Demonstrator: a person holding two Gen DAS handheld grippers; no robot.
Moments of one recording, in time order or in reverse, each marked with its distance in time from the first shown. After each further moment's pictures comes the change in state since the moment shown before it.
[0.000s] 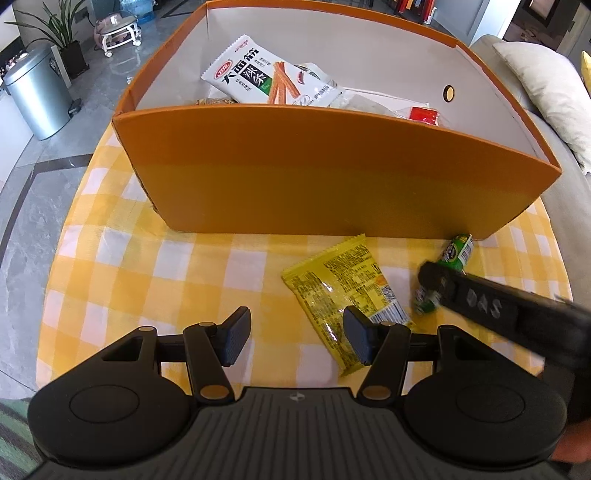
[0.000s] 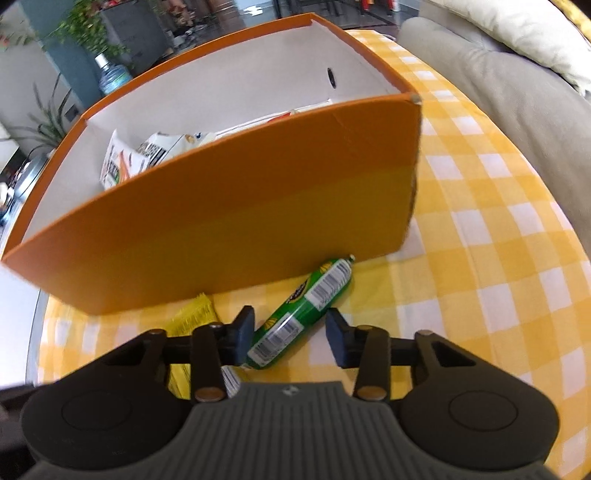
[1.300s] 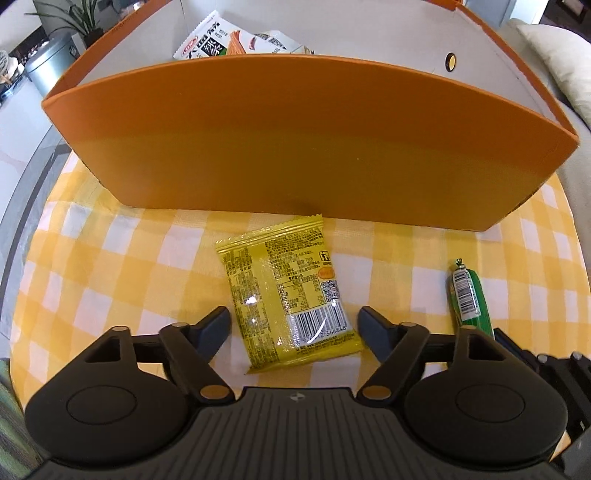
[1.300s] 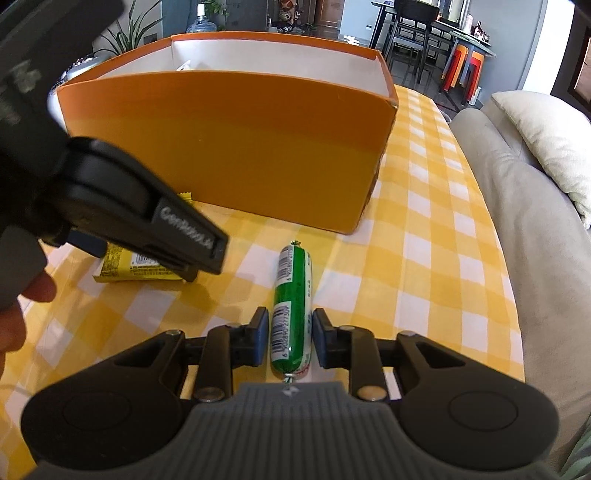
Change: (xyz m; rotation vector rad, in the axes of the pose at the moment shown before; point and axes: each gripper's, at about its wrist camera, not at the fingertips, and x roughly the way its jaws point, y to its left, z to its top) left arm 0.035 -0.072 -0.007 -0.046 0.035 0.118; right arm -0.031 -0.032 -0.054 -0.470 -0.097 -0.059
